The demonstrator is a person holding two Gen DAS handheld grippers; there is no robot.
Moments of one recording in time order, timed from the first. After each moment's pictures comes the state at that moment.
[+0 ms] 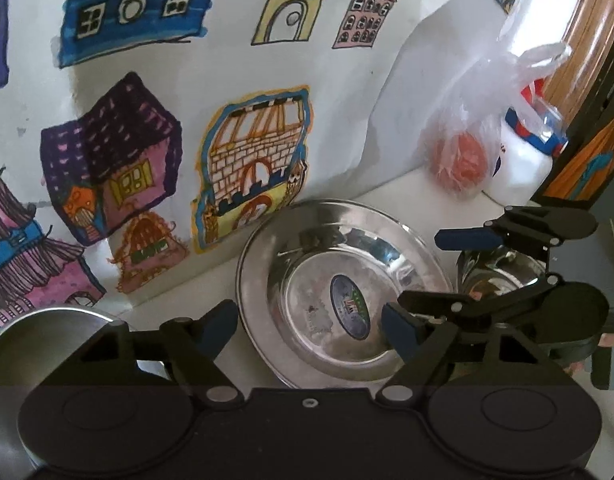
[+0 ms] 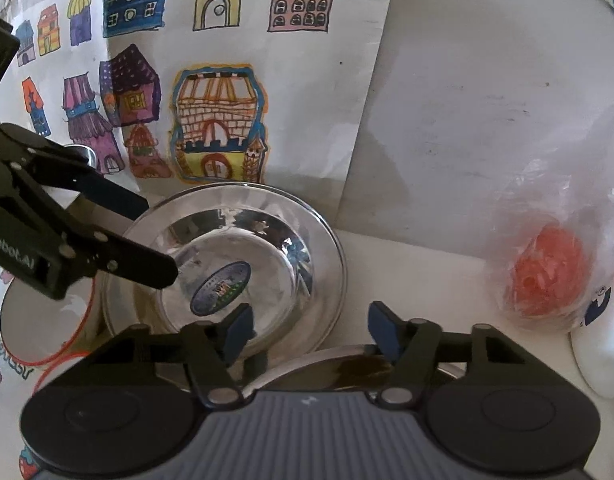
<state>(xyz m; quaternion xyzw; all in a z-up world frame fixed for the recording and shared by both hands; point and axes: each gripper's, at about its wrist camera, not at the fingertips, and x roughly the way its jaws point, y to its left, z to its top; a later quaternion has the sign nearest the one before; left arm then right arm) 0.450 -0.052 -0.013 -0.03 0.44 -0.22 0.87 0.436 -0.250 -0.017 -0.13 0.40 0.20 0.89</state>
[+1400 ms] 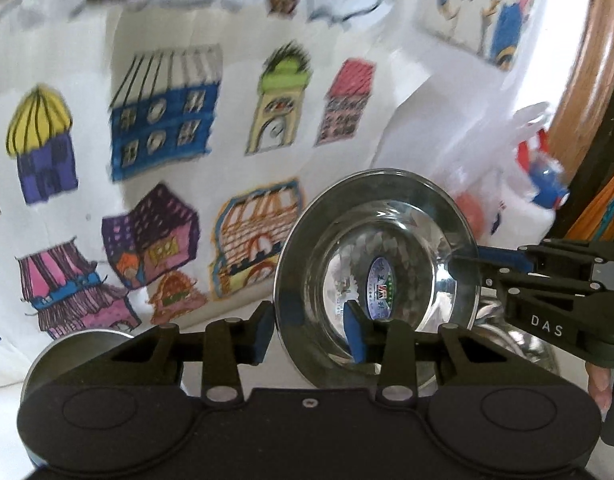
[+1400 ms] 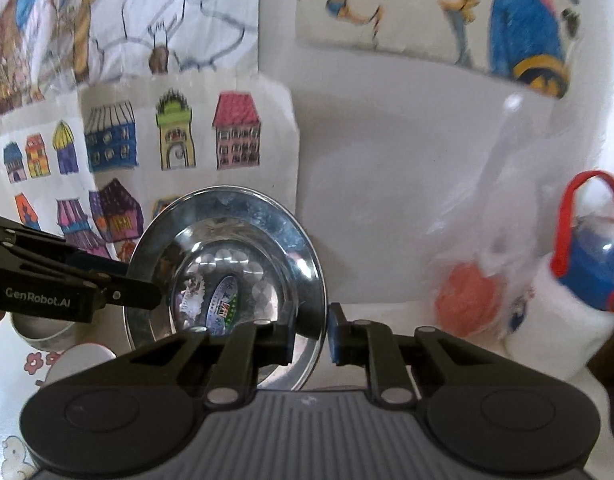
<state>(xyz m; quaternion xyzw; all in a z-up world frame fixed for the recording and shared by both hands) 0.413 -0.056 0.046 -0.03 0.37 -0.16 0.91 0.400 -0.285 0.044 -0.05 0.30 0.14 0.94</state>
